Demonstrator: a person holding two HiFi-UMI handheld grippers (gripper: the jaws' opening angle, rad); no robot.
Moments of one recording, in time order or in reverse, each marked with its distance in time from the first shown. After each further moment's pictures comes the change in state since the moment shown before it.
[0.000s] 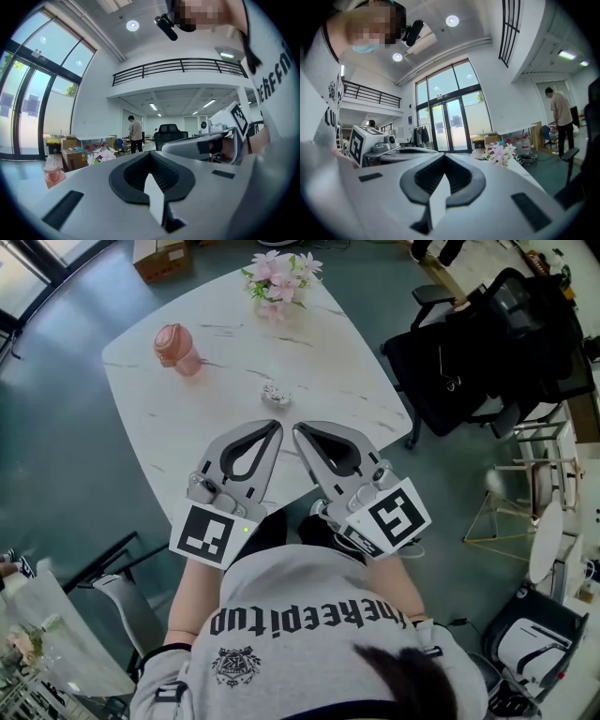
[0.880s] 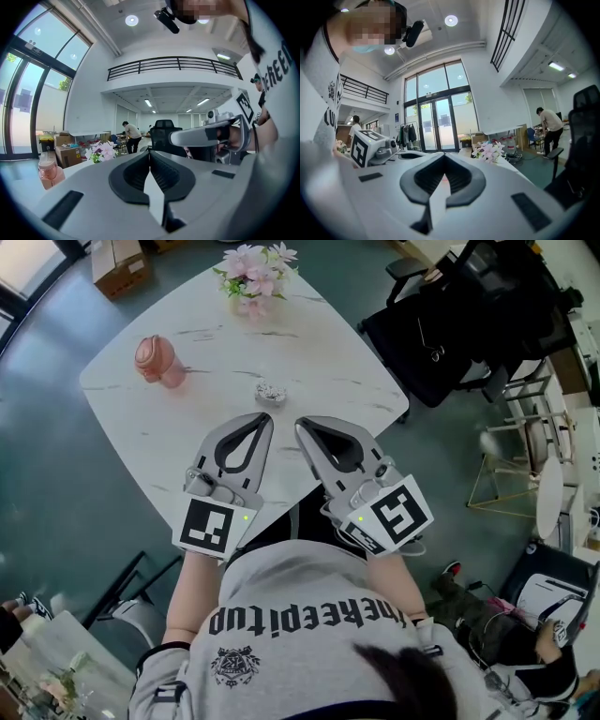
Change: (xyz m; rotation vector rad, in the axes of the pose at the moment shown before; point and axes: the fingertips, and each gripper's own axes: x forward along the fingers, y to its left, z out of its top) left arm 0.007 0.031 -0.030 0.011 0.047 -0.085; right arm 0.013 -0.006 -0.010 0.000 0.012 -0.172
